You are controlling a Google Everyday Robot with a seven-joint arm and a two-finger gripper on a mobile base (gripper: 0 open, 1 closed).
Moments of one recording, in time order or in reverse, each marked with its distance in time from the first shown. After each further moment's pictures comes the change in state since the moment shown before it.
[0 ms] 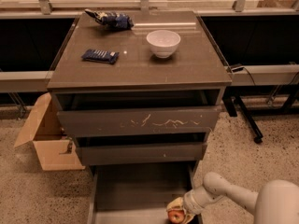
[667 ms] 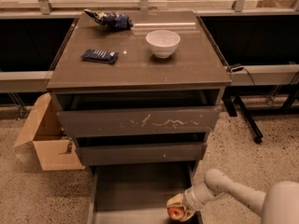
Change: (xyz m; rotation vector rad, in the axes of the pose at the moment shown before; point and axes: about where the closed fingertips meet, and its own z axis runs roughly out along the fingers) arm -0.007 -0.021 -0.018 0.035 -0.001 -0.031
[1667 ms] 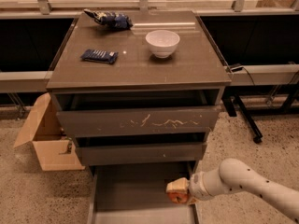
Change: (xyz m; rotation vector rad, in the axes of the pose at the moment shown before) arm -0.102 -0.117 -0.147 0.087 0.254 -0.234
